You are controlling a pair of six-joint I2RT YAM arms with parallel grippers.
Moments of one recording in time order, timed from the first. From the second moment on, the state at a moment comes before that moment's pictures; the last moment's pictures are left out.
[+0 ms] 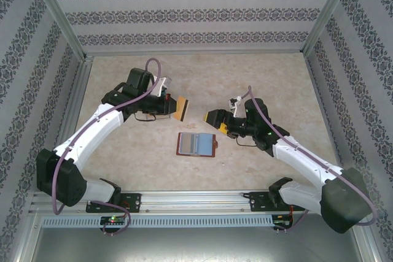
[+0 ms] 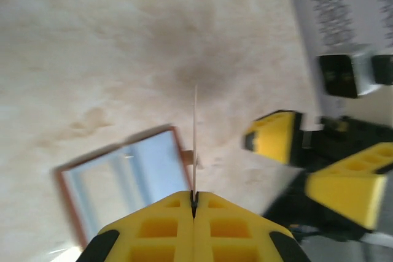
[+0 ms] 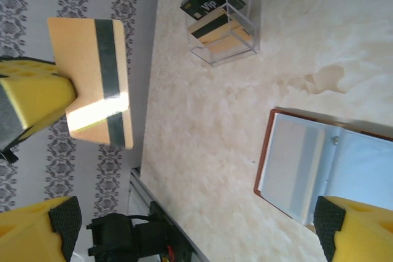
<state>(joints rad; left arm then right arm) -0.38 1.37 1.19 -0.68 0.53 -0.37 0.48 1.11 0.61 -0.03 -0.61 0.94</state>
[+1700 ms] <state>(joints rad) -0.41 1.56 0.98 -0.38 -0.18 1.02 0.41 1.15 0.81 -0.41 -0.56 0.62</state>
